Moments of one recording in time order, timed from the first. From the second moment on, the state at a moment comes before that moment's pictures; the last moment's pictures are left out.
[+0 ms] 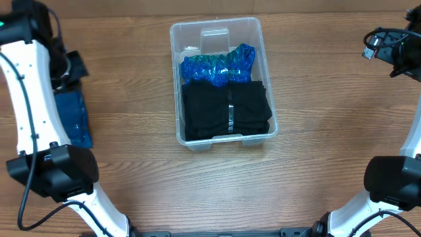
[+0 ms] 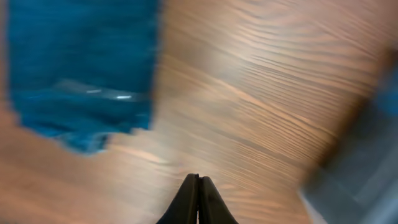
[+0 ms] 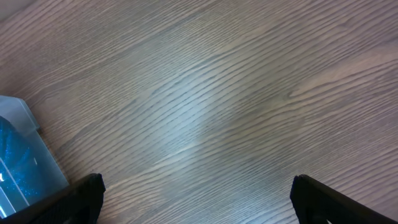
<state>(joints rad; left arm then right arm) 0.26 2.02 2.24 -1.68 0.02 -0.18 -0.31 1.90 2.18 -1.43 0.02 0.17</state>
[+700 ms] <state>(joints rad) -0.52 2.03 1.89 -1.12 0.15 -0.17 -0.31 1.90 2.18 -1.44 0.02 0.17</state>
